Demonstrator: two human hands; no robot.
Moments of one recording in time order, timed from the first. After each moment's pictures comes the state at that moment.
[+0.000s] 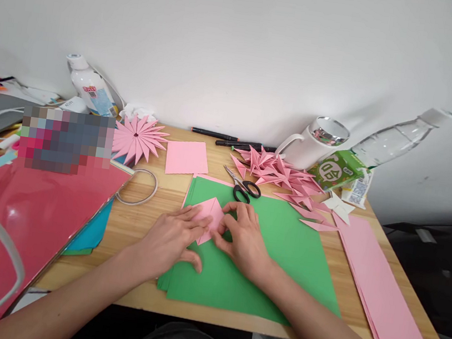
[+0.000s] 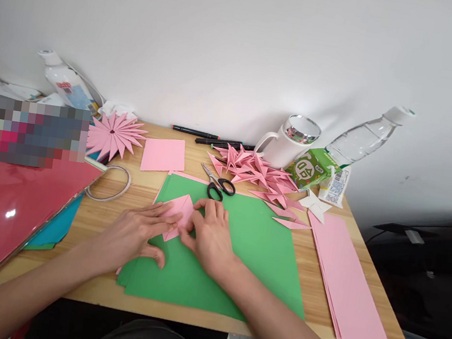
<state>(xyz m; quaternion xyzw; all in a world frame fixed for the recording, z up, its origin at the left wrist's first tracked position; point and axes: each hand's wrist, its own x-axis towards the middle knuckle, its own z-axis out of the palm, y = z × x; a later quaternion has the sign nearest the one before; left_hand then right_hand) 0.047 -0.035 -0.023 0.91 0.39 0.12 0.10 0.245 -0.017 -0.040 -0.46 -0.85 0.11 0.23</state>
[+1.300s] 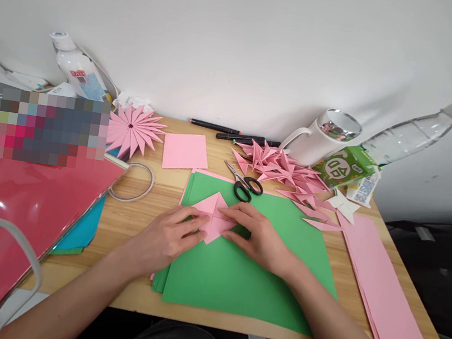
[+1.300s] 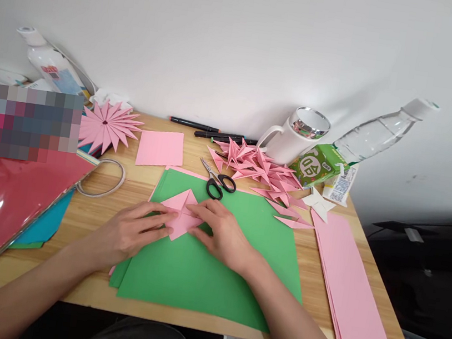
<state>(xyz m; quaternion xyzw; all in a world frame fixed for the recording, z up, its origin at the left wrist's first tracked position) 0.043 -0.036 -0.028 0.93 0.29 0.24 0.00 0.274 0.001 -0.024 -0.33 -0.87 0.28 0.22</state>
